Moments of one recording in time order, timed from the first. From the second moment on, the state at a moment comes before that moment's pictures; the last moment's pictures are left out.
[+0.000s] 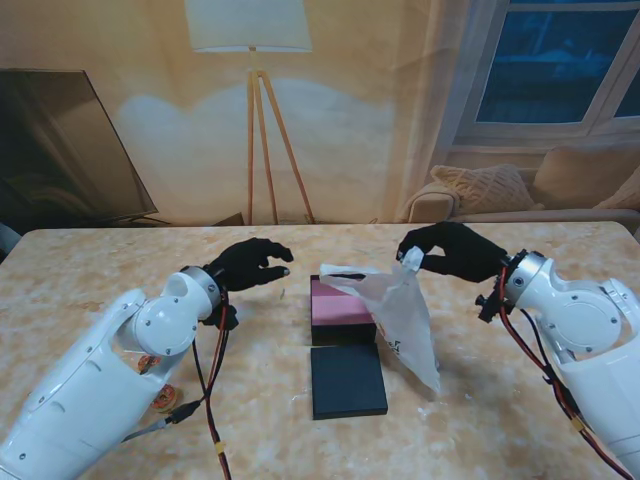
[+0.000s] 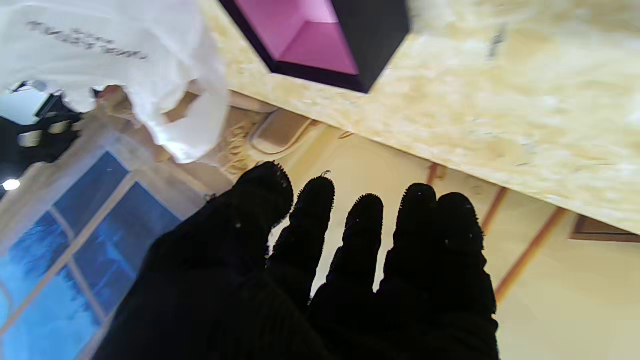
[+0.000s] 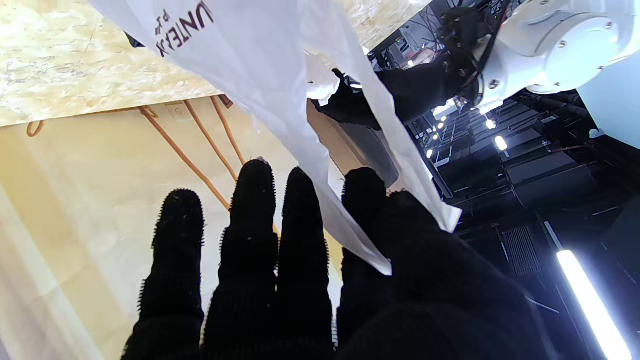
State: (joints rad) left arm 1.30 -1.09 -1.12 -1.60 0.48 0.04 -0.23; right arm -1.37 -1.01 1.40 -1.59 -0.29 -0.52 0.44; left_hand 0.92 -0.24 0.48 -0.09 0.63 0.28 0.26 0.46 0.49 0.33 0.40 0.45 0.43 0.34 0.48 0.69 0.19 0.25 0.99 0.68; right_hand 0.73 -0.18 0.54 -0.15 0.65 -0.20 0.96 0.91 0.83 -0.02 0.44 0.51 0.82 -0.02 0.33 0.37 0.37 0.16 0.92 0.20
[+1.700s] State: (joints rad) left arm 1.26 -1.01 -1.16 -1.17 0.83 -0.19 -0.18; right arm -1.40 -0.98 1.42 -1.64 -0.19 -0.51 0.56; left_hand 0.73 -0.70 0.94 -0.14 0.45 0.00 0.21 0.33 0.35 0.09 0.29 0.42 0.44 0.25 0.38 0.73 0.15 0.26 0.80 0.68; right_hand 0.73 -0.18 0.54 -0.15 0.66 -0.20 0.95 0.92 0.84 -0.03 0.43 0.53 0.82 -0.02 0.33 0.37 0.37 0.16 0.92 0.20
